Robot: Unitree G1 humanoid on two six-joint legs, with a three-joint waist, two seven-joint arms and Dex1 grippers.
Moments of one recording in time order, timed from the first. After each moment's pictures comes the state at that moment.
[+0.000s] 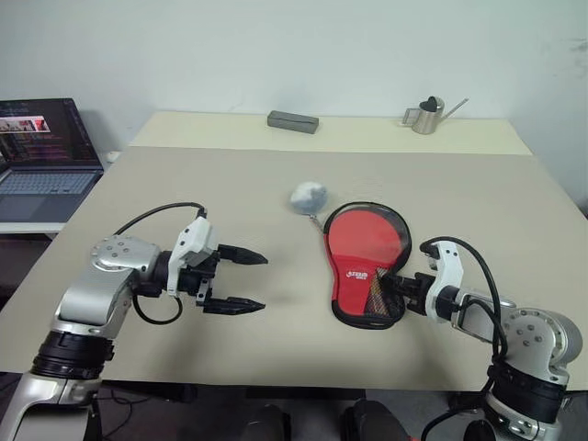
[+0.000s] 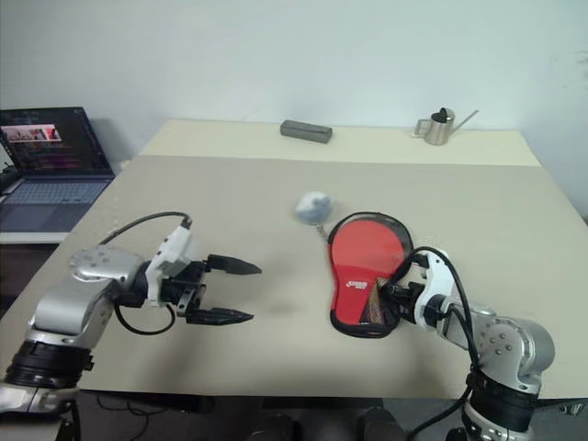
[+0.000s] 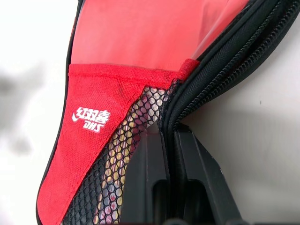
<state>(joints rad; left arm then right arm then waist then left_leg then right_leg) -0.42 0.82 -0.03 -0.01 -0.46 0.32 -1.50 -0.31 -0.18 -0.42 -0.47 0.75 1.57 0.06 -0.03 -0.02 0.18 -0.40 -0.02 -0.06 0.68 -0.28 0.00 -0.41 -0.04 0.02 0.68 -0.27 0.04</state>
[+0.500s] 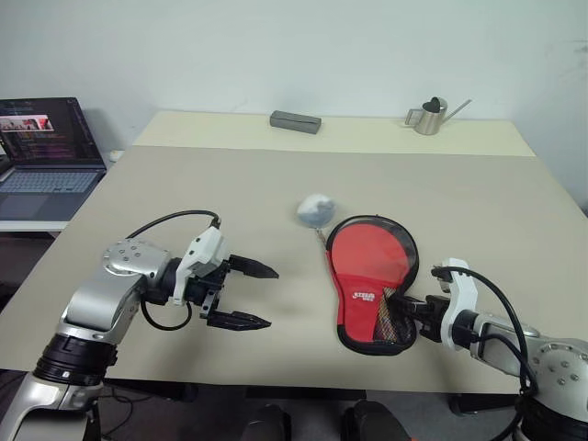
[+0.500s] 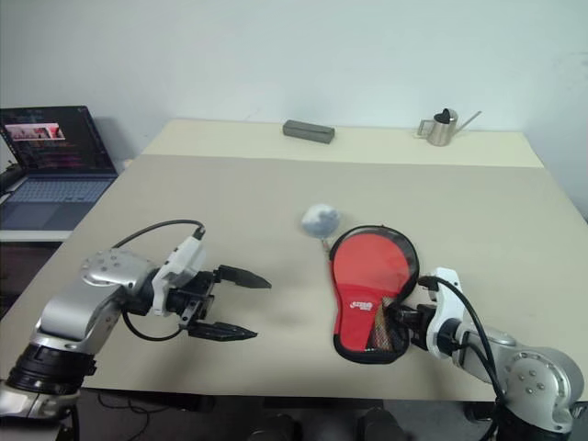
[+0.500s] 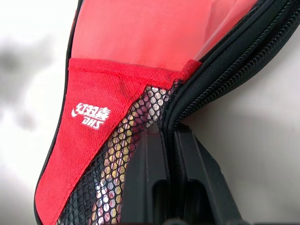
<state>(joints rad) -0.42 0.83 -0.08 -0.09 -0.51 0.37 -1.52 -0.13 -0.27 -0.44 -0.59 1.02 1.57 -0.03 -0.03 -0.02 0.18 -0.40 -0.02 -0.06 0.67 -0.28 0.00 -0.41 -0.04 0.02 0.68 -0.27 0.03</state>
